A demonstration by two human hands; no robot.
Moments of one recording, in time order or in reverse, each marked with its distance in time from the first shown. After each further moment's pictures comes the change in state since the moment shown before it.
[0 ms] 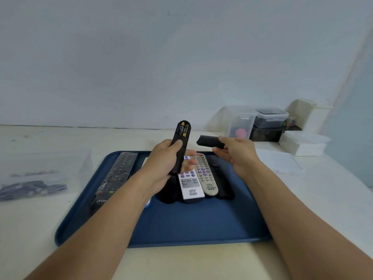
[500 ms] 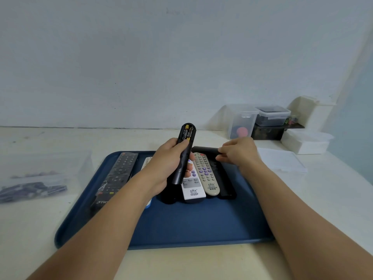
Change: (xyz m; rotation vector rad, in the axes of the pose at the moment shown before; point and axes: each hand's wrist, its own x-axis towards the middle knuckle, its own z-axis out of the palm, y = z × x) left_hand 0.003 -0.003 -0.001 0.098 -0.056 -0.003; right_hand 0.013 0.007 -0.006 -0.471 0.042 -0.044
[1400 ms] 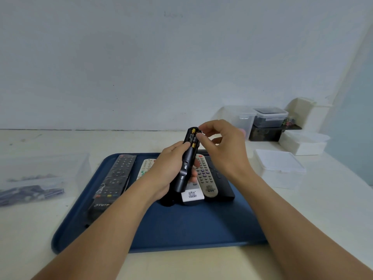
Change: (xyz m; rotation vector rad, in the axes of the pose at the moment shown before) left_hand -0.007 -0.001 0.010 -0.038 -0.062 0.014; right_hand -0.062 -0.026 0.016 -0.202 0.040 -0.788
